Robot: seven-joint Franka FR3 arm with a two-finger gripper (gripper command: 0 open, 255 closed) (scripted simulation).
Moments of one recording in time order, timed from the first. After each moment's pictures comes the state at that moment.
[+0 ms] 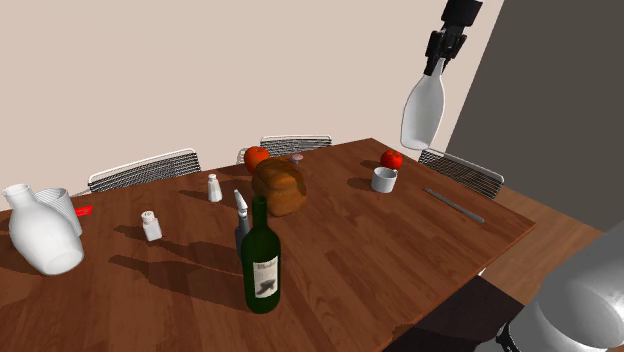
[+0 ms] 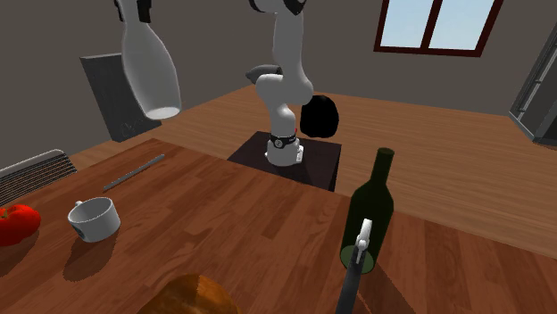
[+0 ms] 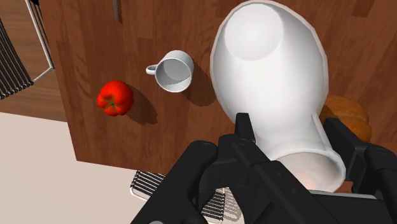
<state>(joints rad) -0.22 -0.15 -0.13 -1.45 0.02 1.45 -0.33</state>
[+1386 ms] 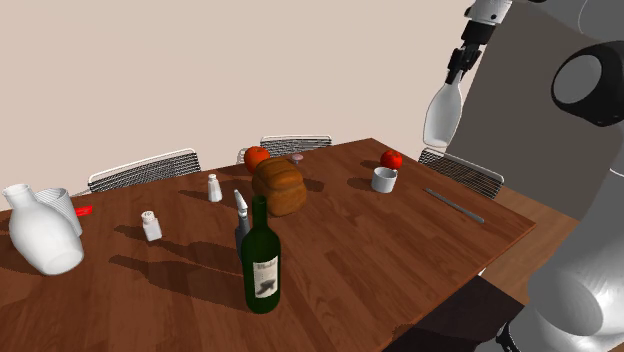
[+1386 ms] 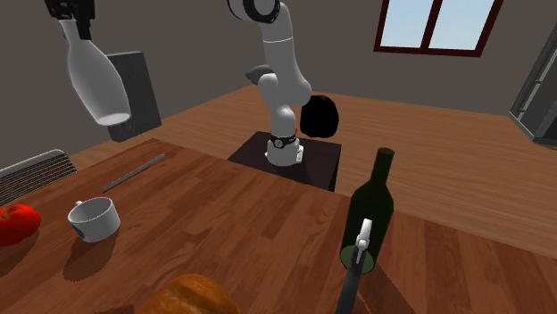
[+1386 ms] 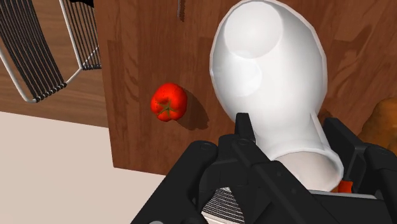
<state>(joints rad) -0.40 0.17 -0.31 -1.16 0.15 1.45 -0.66</state>
